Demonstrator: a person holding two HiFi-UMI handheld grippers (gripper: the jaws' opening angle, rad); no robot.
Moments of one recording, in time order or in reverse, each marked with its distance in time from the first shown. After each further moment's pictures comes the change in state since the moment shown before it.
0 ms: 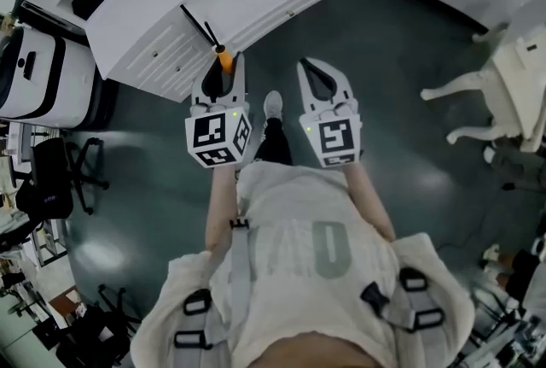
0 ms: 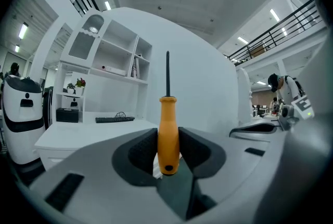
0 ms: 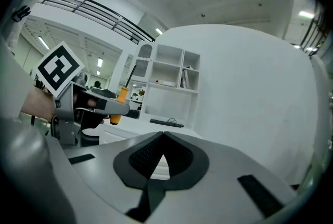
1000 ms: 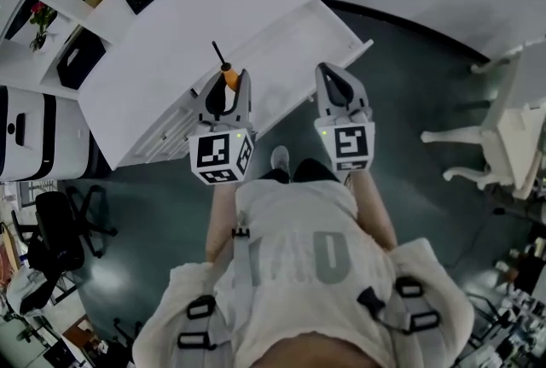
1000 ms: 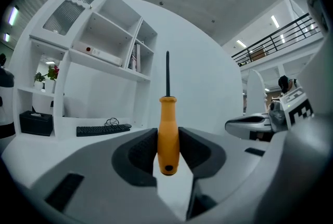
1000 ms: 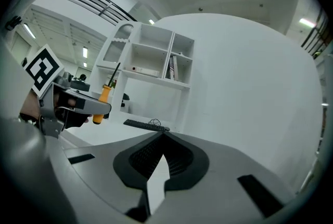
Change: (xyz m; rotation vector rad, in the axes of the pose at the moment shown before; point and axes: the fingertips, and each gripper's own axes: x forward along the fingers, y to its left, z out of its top) left arm 0.260 0.138 0.067 -0.006 -0.010 -0.069; right arm 0.284 -0.140 0.036 -0.023 0.047 -0.090
